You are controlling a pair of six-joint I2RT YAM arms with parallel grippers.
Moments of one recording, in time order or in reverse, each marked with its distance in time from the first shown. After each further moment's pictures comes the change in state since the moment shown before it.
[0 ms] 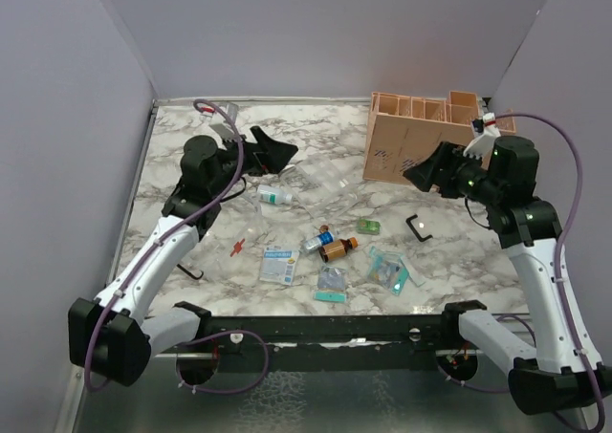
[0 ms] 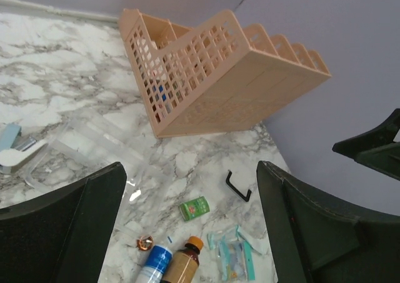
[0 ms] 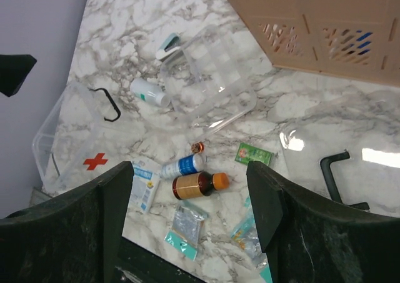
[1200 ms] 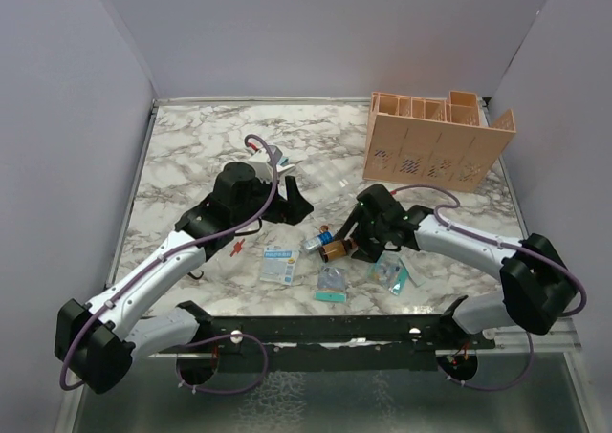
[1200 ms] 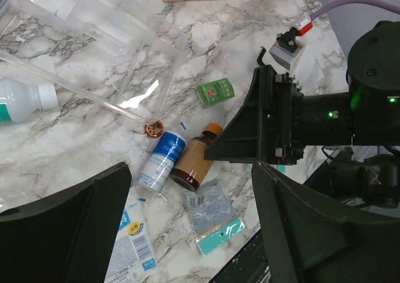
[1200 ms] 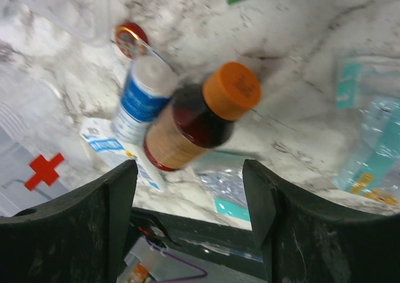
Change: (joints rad) left arm -0.279 -0.045 -0.065 -0.390 -0.134 0.175; right arm 0.608 0.459 -0.381 0.211 0.305 0.899
